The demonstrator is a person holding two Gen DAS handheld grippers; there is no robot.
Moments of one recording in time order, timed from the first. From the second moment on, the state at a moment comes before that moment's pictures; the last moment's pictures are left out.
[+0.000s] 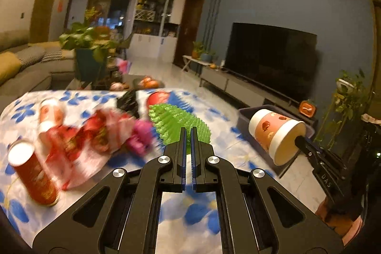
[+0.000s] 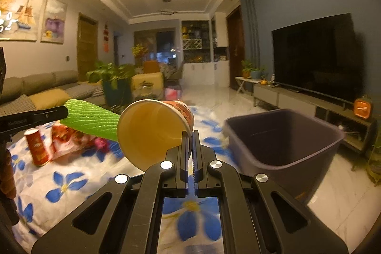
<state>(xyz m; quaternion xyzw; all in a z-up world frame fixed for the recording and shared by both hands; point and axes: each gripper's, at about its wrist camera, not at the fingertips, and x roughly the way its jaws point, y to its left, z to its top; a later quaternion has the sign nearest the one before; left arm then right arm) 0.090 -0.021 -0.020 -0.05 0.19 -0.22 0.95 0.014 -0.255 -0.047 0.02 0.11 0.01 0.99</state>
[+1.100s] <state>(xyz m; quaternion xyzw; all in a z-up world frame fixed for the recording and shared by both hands) 0.194 -0.257 -0.028 -0.03 0.20 -0.38 0.90 0.054 -0.381 -0.036 0.05 0.08 -0.20 0.97</state>
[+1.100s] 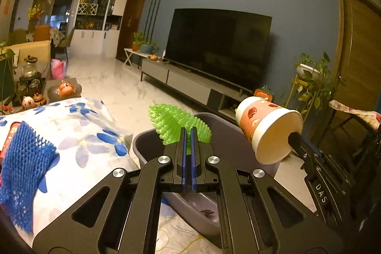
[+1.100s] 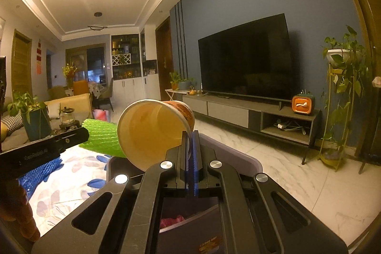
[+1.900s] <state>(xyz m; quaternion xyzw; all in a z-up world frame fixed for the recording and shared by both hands) 0.206 -0.245 -0.052 -0.05 0.23 -0.35 0.91 0.076 -0.372 -0.049 0.05 0.10 -0.19 0.97</state>
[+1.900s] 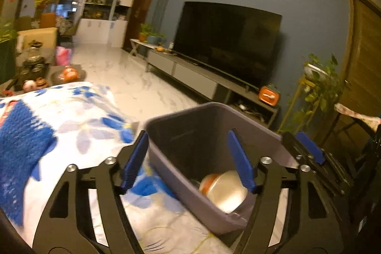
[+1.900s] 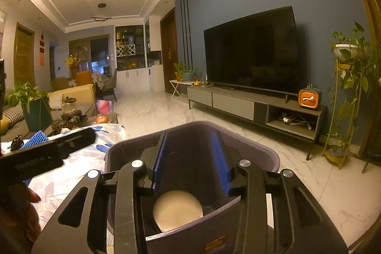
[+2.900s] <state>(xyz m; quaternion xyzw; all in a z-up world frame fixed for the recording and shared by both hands) 0.072 0.064 -0.061 -0.09 0.18 0.07 0.98 0.051 -0.216 -0.041 0.02 0.10 -0.01 1.00</state>
